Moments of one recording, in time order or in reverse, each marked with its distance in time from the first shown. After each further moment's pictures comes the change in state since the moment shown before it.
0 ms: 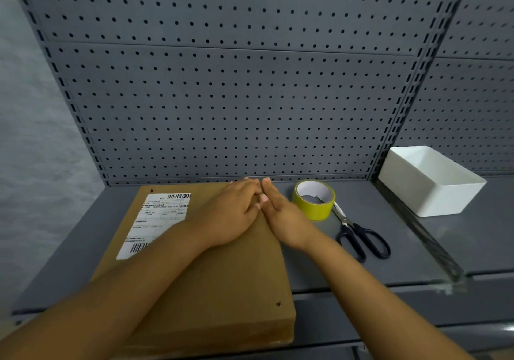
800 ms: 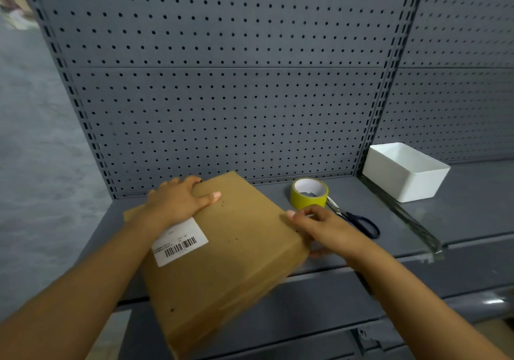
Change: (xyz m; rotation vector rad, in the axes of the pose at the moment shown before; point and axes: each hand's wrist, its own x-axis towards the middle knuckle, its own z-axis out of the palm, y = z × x) left_hand -0.031 -0.077 -0.055 0.185 -0.020 -0.457; right_hand -0.091 -0.025 -0.025 0.263 0.122 0.430
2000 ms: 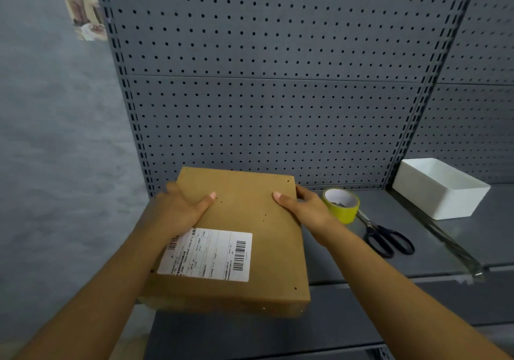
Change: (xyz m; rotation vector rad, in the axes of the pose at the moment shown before) left_hand -0.035 -0.056 -0.015 -0.295 0.106 -0.279; right_hand 0.061 -0.046 0.067 0.238 0.019 -0.239
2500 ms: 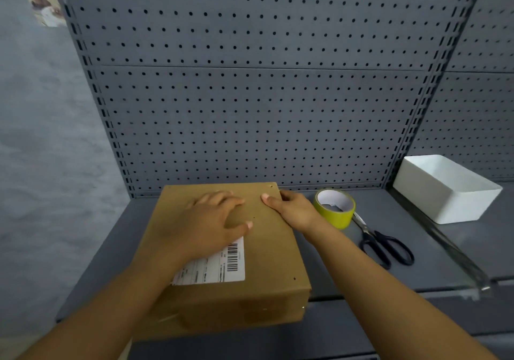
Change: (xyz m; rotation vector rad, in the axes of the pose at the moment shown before) left_hand -0.014 0.063 0.048 0.345 -0.097 0.582; right_hand 0.048 0.018 -0.014 -0.153 -0.120 0.067
